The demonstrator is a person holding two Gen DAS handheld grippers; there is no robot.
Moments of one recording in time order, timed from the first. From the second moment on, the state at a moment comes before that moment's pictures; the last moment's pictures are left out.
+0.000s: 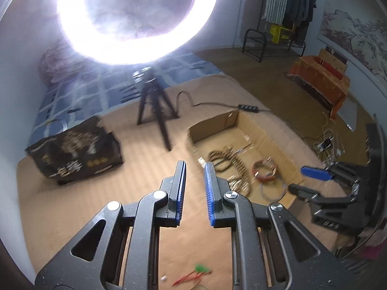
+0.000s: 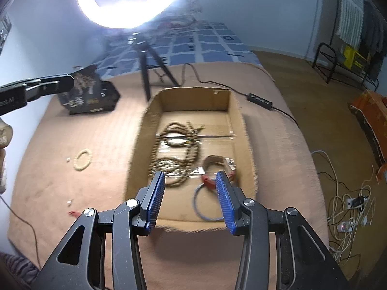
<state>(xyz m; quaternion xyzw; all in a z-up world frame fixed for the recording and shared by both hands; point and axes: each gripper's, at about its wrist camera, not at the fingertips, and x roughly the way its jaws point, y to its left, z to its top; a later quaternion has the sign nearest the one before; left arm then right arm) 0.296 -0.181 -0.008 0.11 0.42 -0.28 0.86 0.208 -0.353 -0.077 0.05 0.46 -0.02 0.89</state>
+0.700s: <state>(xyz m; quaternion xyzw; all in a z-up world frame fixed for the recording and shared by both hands) 0.292 0.015 -0.088 0.06 0.48 -0.17 0.86 0.195 -0.252 -0.103 -0.01 0.51 0.08 0.86</state>
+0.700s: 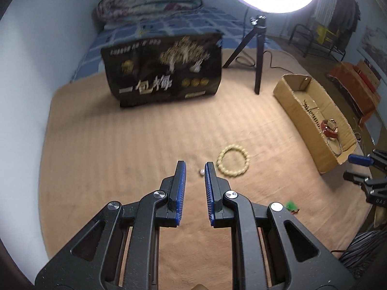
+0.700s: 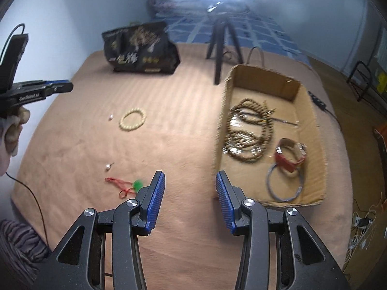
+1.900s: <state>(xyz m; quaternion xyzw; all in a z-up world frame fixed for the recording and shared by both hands) 0.315 -0.011 -0.182 0.05 0.54 -0.21 0.81 0.211 -0.178 -0.188 -0.06 0.59 0.20 0.78</state>
